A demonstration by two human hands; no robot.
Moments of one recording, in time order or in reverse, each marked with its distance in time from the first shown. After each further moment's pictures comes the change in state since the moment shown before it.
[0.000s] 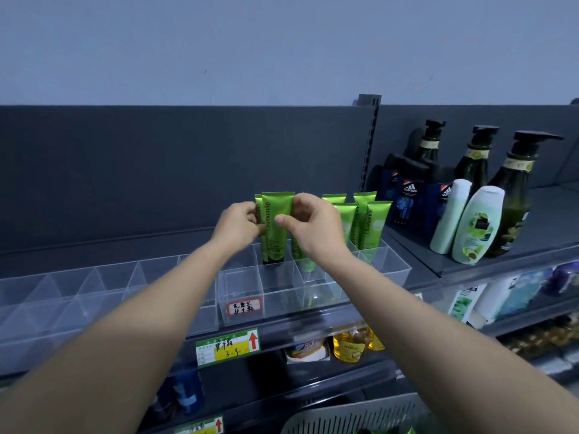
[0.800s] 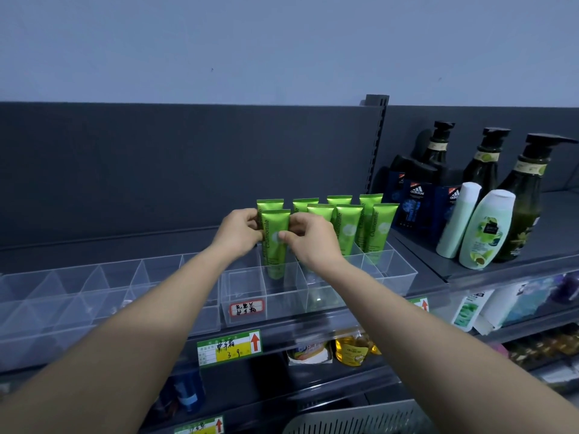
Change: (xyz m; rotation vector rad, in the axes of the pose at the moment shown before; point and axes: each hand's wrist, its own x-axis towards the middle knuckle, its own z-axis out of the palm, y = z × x) left_hand -0.002 -0.017 0.002 -0.101 -0.044 -0.034; right_hand -0.002 0.013 0.012 -0.128 -0.149 0.128
